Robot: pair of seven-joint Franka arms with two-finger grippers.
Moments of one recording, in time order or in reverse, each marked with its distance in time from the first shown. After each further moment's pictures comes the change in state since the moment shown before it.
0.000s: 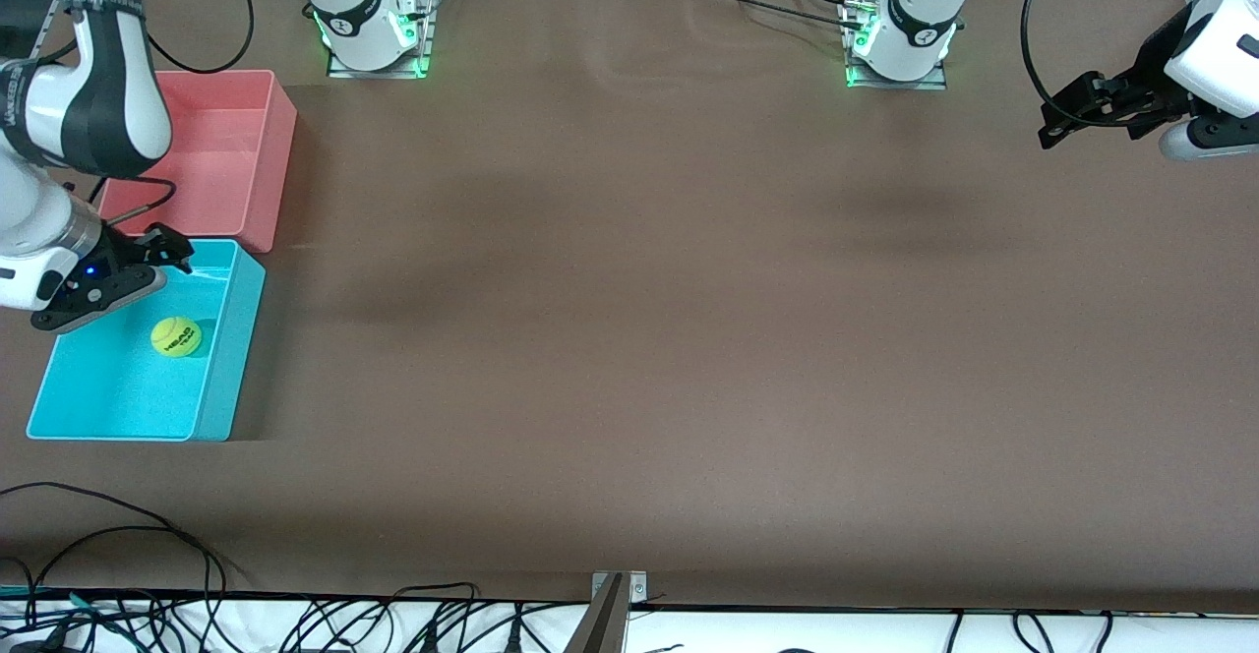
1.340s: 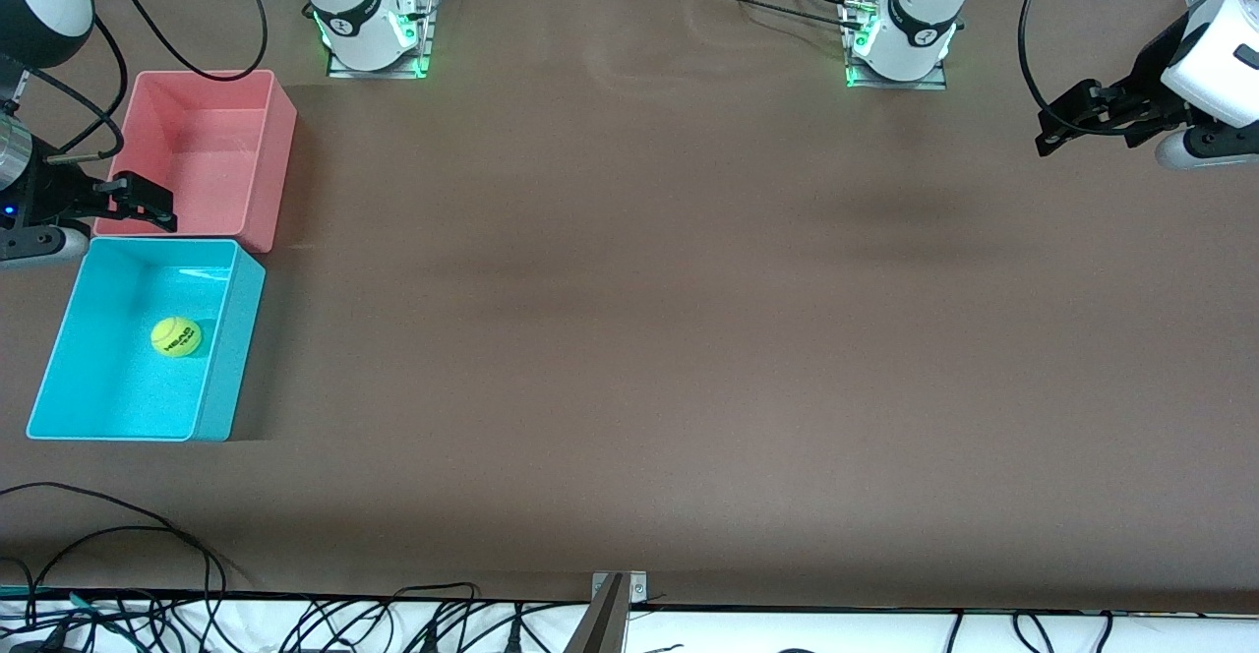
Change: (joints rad) left arm -0.005 0.025 -0.001 0.026 0.000 0.002 0.000; right arm -0.005 -0.074 0.090 0.272 0.092 -0.391 0.438
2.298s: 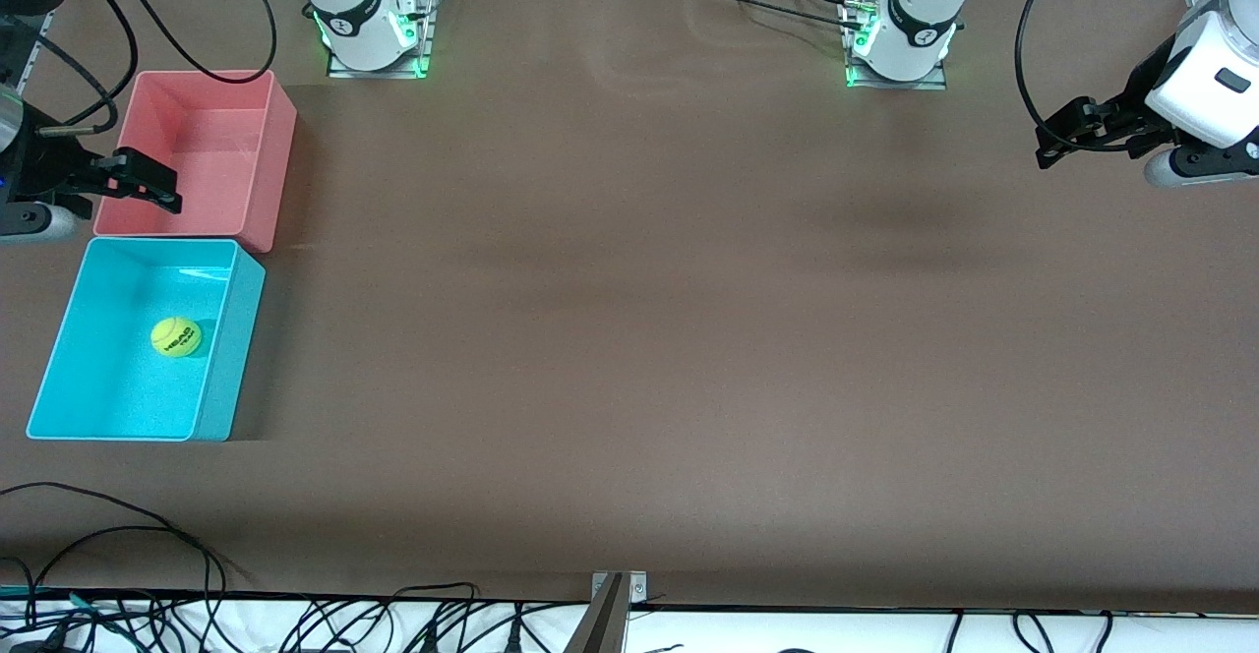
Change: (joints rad) left arm -0.008 0.026 -0.007 0.007 0.049 0.007 0.000; right arm -0.131 -0.003 0.201 0.105 0.001 -0.109 0.116
